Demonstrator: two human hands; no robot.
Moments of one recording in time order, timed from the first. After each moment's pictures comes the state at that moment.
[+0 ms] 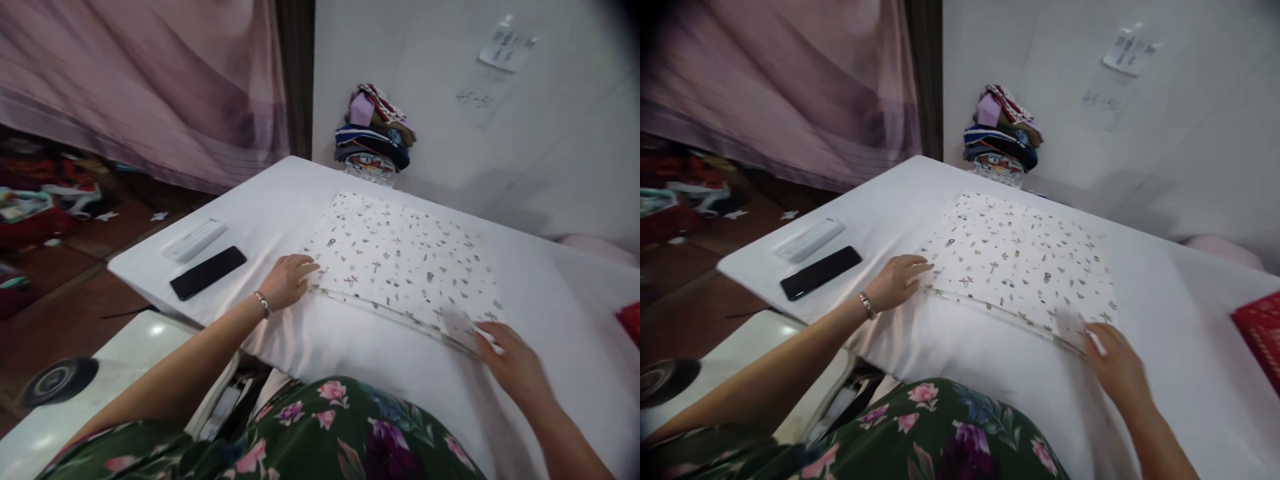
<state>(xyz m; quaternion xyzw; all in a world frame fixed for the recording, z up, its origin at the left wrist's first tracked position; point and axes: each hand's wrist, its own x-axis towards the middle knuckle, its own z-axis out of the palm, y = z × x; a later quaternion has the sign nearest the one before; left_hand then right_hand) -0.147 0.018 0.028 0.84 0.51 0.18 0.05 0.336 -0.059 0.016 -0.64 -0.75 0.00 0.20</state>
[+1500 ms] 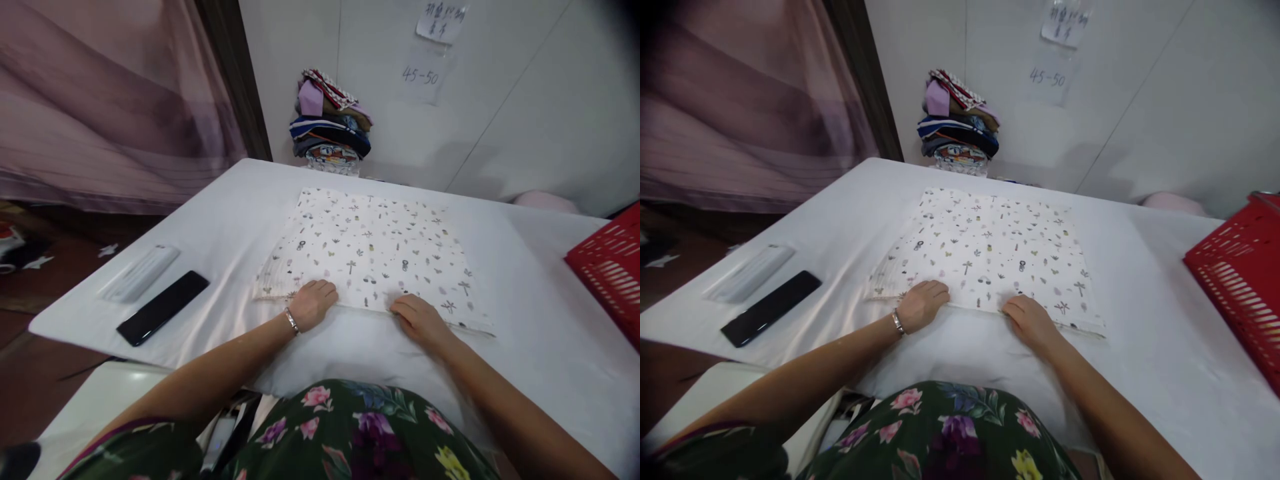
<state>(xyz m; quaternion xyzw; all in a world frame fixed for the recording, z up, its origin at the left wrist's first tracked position) -0.052 0.026 -0.008 0.94 0.32 0.13 -0.04 0.248 -0.032 -0.004 -0.44 -0.88 0.04 0.17</state>
